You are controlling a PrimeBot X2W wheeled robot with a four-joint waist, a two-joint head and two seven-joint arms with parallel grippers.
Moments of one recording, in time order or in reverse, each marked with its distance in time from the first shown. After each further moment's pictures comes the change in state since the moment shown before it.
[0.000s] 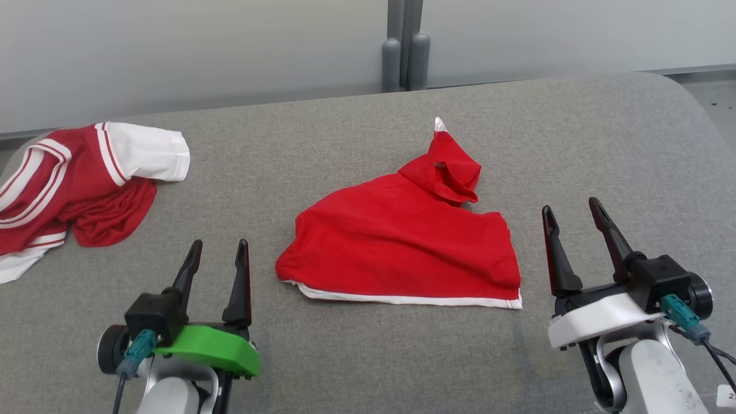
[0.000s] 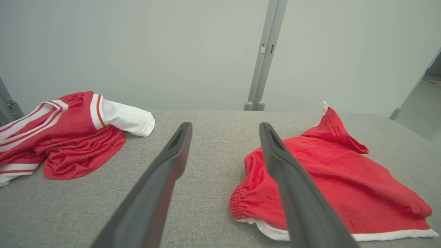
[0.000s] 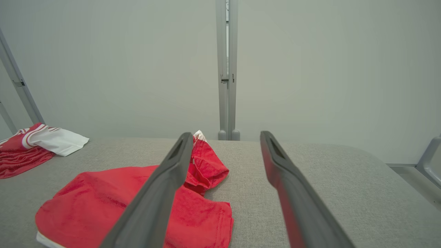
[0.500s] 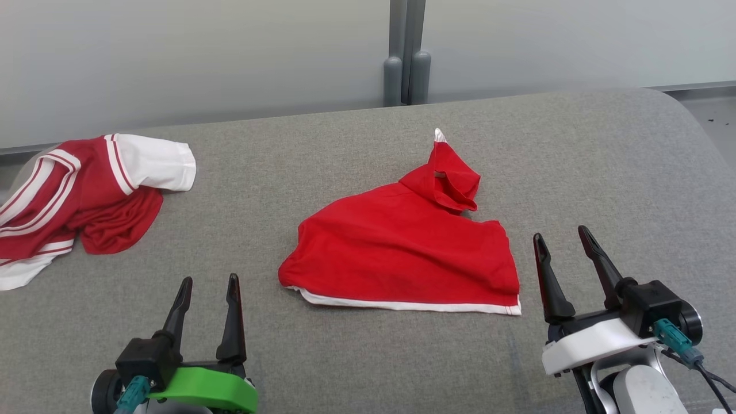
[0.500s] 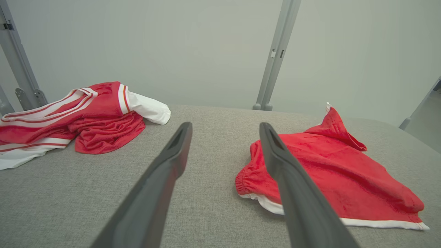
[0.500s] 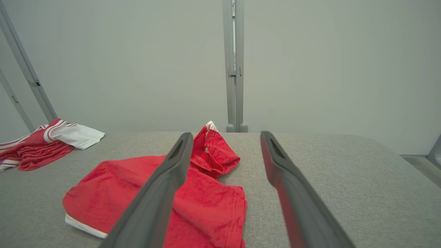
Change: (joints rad) left arm 0.182 -0.049 0.093 -0.131 0.059 0.005 0.000; right arm 0.079 0.014 0.027 -0.017 0.018 0.000 0.000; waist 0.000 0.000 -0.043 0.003
